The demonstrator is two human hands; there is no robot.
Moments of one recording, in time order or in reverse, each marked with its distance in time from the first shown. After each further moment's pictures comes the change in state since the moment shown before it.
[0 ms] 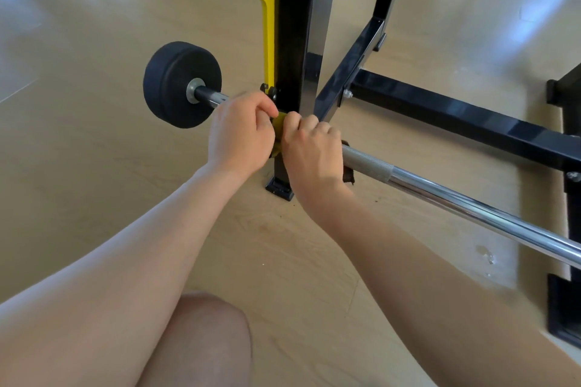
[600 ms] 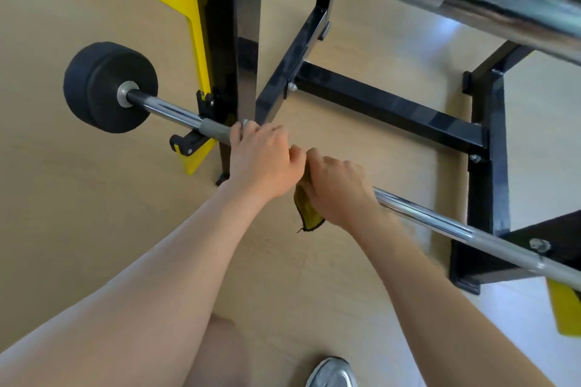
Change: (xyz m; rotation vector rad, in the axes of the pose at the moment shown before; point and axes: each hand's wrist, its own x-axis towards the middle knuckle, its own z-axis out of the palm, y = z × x) left_hand -0.024 0.087 0.064 0.386 -0.415 0.132; right_hand -0.059 0.128 -0.027 0.112 -0.379 0.023
